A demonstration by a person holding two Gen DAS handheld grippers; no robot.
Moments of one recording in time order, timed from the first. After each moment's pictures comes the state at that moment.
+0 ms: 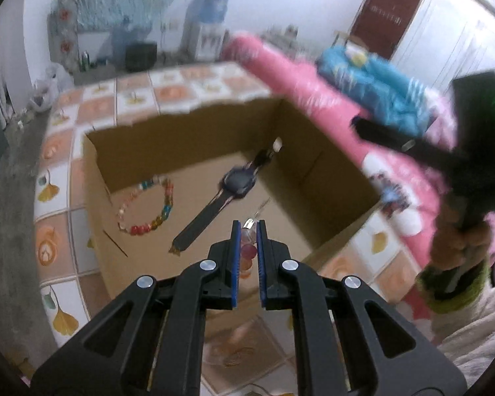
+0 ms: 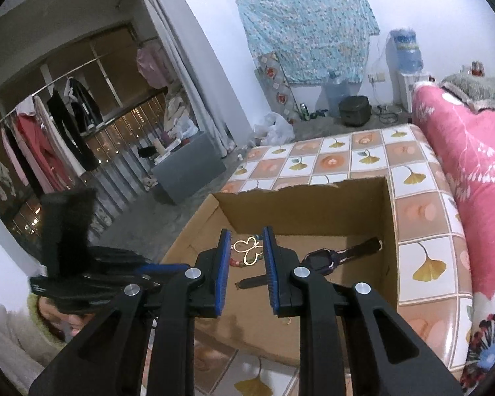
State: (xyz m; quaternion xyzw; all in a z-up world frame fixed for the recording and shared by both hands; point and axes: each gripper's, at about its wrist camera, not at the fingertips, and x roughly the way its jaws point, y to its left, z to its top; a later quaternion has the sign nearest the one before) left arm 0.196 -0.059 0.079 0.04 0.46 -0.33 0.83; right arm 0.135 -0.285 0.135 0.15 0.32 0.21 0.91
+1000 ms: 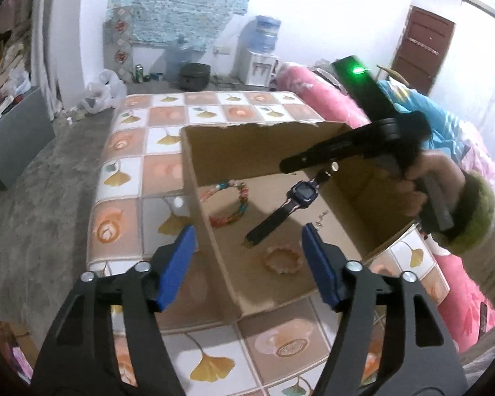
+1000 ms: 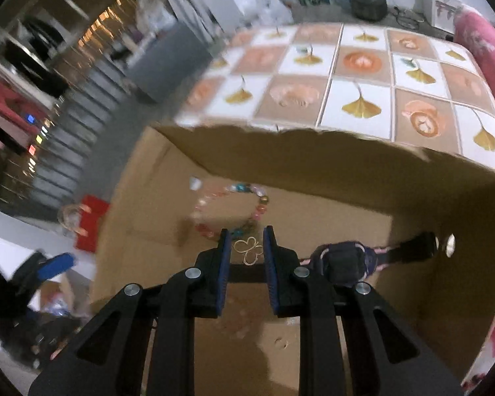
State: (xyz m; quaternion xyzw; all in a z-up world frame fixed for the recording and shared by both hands) left arm 0.167 0.025 0.089 -0.01 0.39 -0.23 0.89; right arm 0.304 -0.205 0.050 0.08 0.58 0.23 0.78
